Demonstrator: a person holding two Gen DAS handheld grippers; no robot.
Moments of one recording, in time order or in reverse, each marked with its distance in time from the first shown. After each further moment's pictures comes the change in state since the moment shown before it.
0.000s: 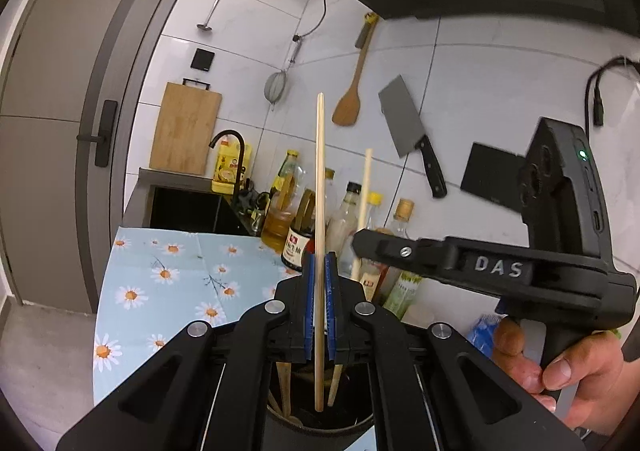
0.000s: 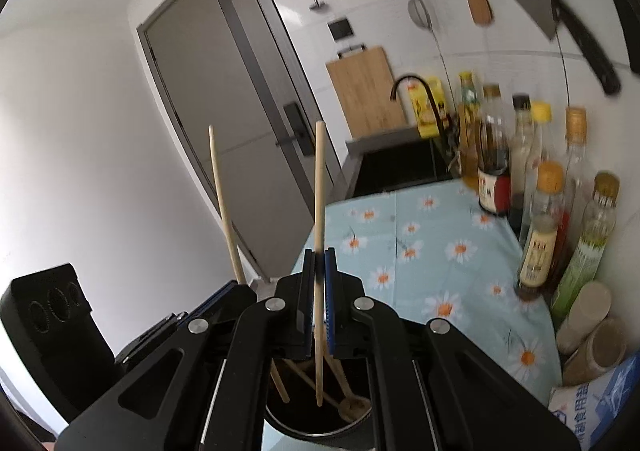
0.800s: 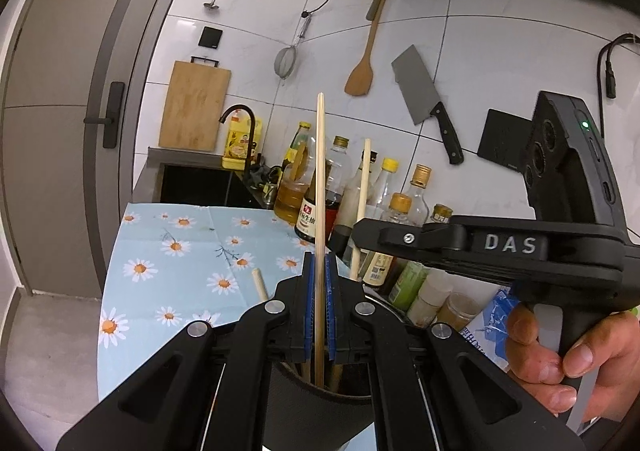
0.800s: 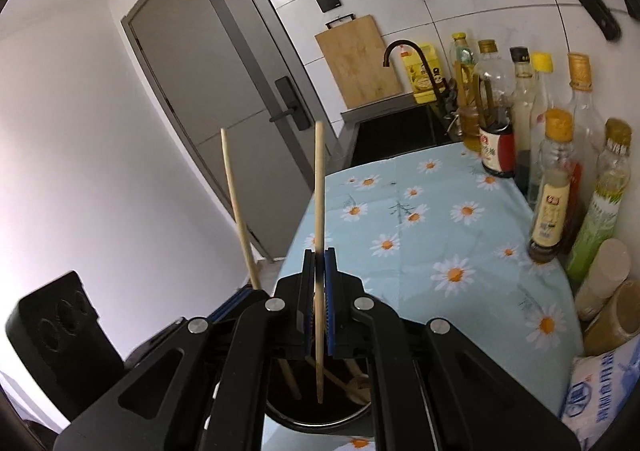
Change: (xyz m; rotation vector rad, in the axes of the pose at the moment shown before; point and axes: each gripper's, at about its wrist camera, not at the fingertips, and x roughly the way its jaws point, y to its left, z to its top) left arm 0.008 0.013 -0.026 0.000 0.077 0.042; right arm 0.024 -0.010 -0.019 0.072 0.074 0.010
